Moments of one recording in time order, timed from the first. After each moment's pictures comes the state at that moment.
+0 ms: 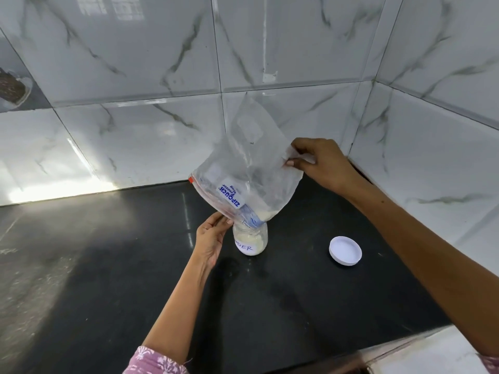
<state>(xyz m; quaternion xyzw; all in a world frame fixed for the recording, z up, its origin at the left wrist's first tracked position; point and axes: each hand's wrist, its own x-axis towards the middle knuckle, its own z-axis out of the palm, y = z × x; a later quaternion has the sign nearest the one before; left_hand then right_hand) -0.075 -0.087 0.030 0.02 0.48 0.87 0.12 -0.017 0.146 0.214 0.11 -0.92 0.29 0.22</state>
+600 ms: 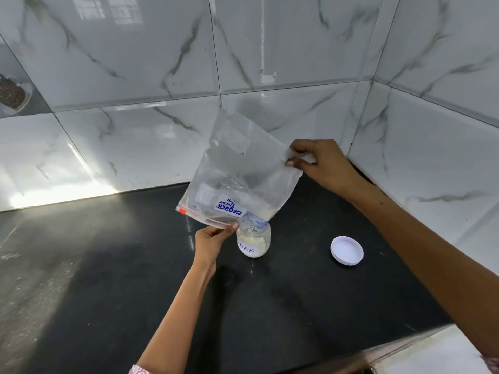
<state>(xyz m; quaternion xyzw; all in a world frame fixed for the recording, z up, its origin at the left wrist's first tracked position) -0.062 -0.091 0.029 0.02 0.63 0.78 0.06 -0.016 0.147 0.212 0.12 -0.92 0.29 0.24</state>
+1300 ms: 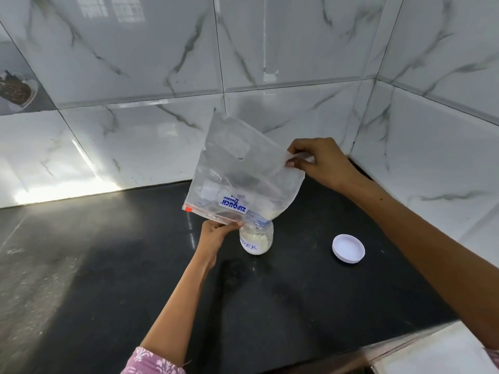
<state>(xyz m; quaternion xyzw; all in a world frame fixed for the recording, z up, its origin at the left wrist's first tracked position) -0.068 -0.094 0.036 0.11 0.63 0.76 0.09 -0.020 0.145 0.214 0.10 -0.93 0.28 0.23</state>
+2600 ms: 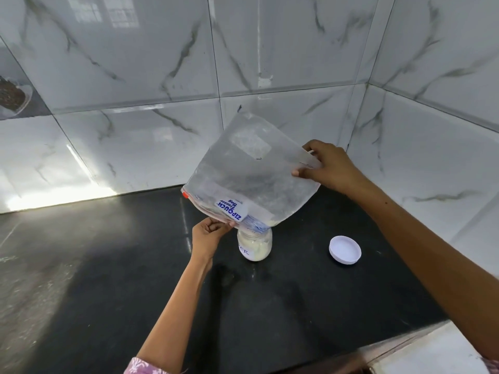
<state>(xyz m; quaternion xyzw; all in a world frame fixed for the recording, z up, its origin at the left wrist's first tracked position) -0.070 -0.098 0.038 0.06 0.64 0.76 0.03 -0.011 0.155 0.210 -0.02 -0.94 0.31 0.16</state>
